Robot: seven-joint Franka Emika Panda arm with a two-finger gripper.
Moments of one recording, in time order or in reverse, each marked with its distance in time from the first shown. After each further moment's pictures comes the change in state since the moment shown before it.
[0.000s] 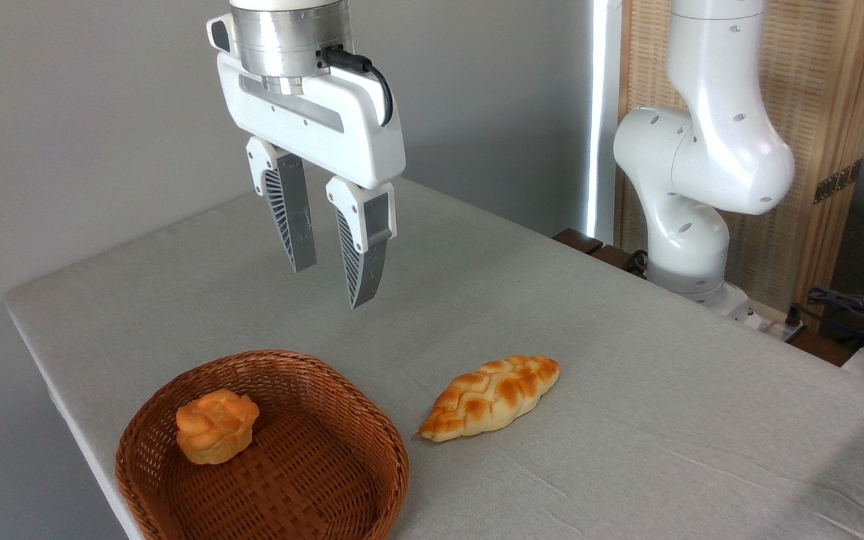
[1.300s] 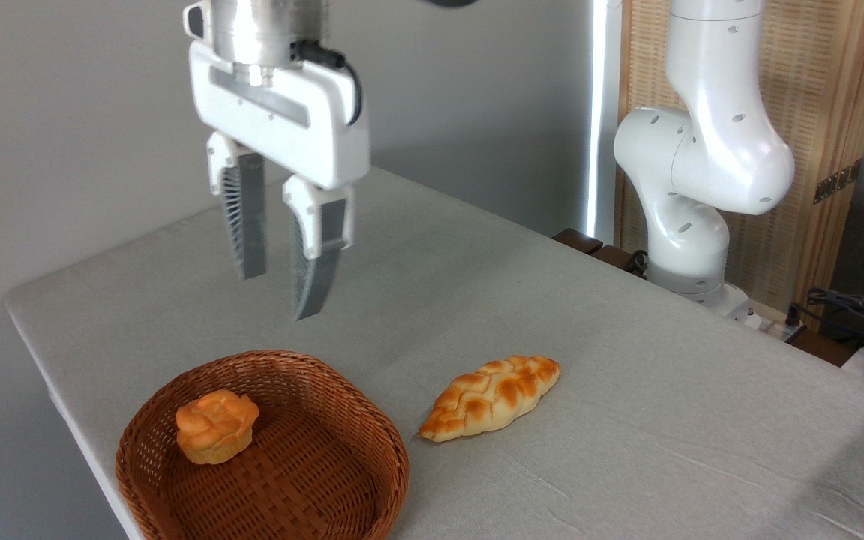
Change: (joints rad) arm -0.009 0.018 -0.007 -0.008 0.000 0.192 0.000
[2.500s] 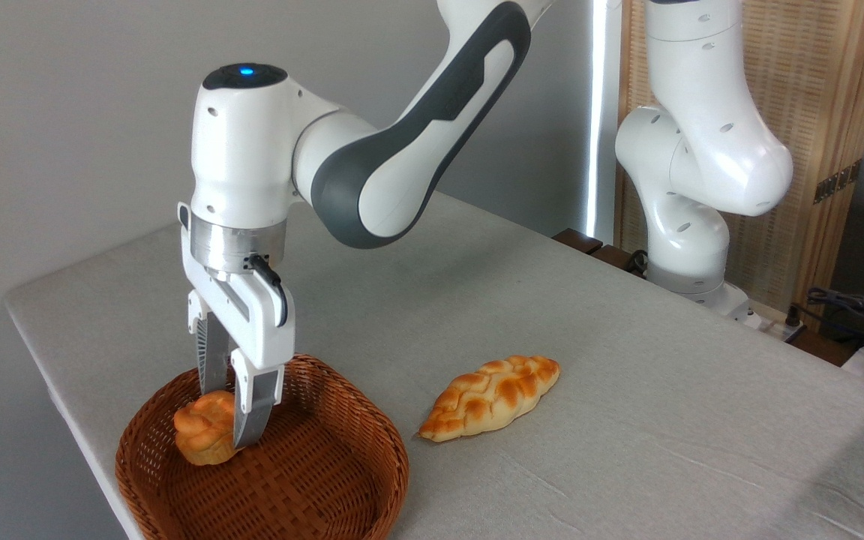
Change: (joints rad) arm -0.047 0.216 -0.101 -0.246 0.000 0.550 0.007
